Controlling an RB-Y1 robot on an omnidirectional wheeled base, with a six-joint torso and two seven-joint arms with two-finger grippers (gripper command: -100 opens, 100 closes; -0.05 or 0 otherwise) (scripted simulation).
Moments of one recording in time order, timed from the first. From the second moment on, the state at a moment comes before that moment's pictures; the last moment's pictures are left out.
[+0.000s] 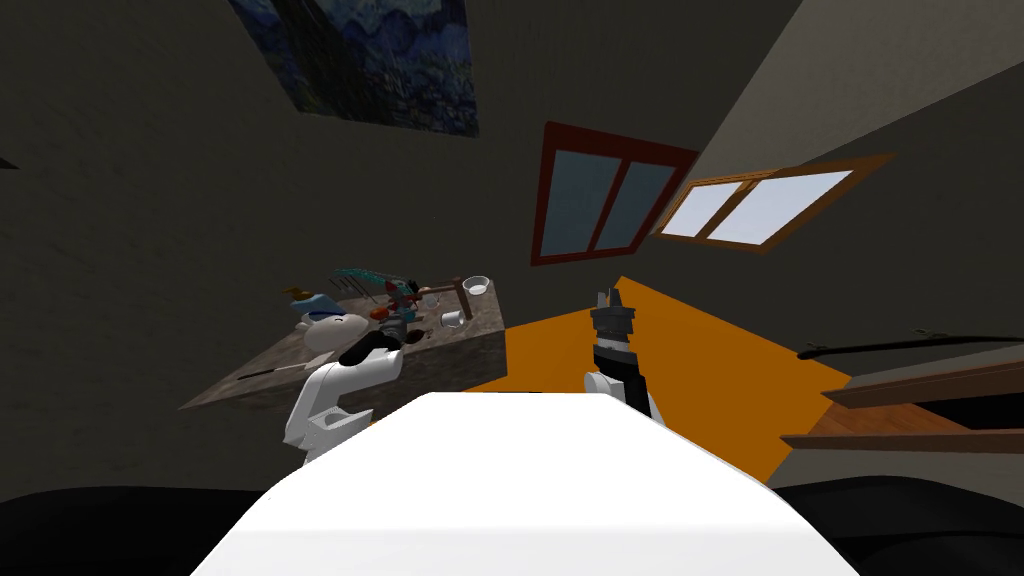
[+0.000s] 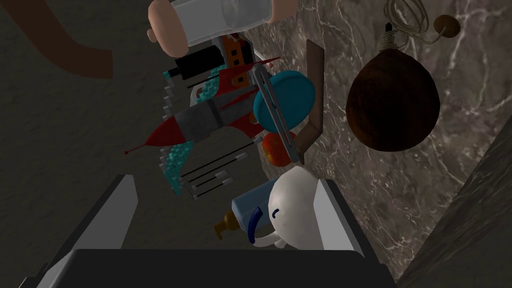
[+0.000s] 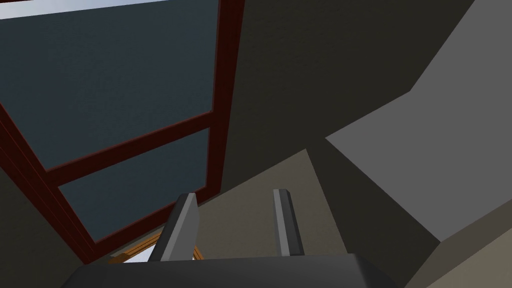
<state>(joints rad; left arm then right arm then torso) 0.30 0.18 0.37 -2.30 -0.04 0.91 0.00 0.50 0.01 -0.02 -2.24 -0.05 -0.46 -0.07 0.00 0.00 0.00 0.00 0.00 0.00</state>
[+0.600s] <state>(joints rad) 0.28 0.18 0.38 -2.29 -0.04 1.05 0.01 0.50 0.01 -0.02 -2.24 -0.05 -0.46 -0.07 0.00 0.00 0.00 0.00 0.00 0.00</state>
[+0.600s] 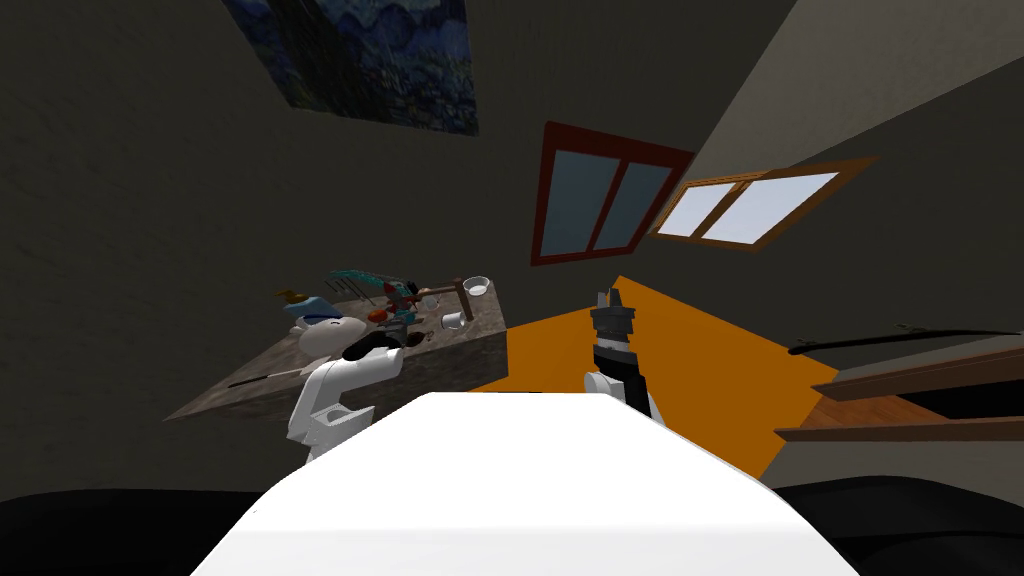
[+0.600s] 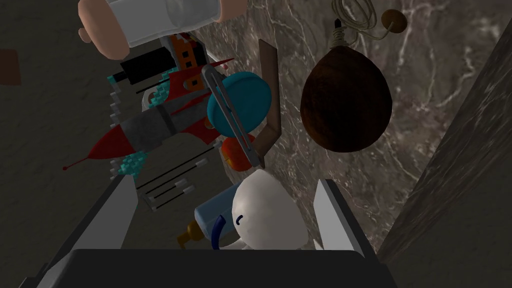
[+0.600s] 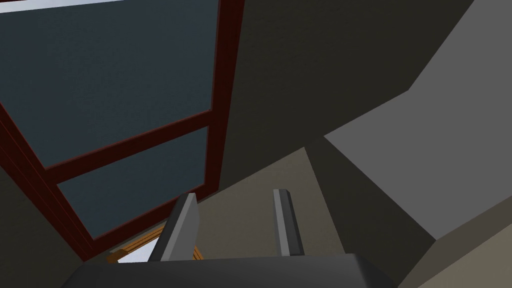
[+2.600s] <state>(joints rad) 0.17 0.14 0.38 -2.24 -0.02 1.55 0.05 0.50 0.01 -0.02 -2.24 -0.05 -0.46 -0.07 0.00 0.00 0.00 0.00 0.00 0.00</state>
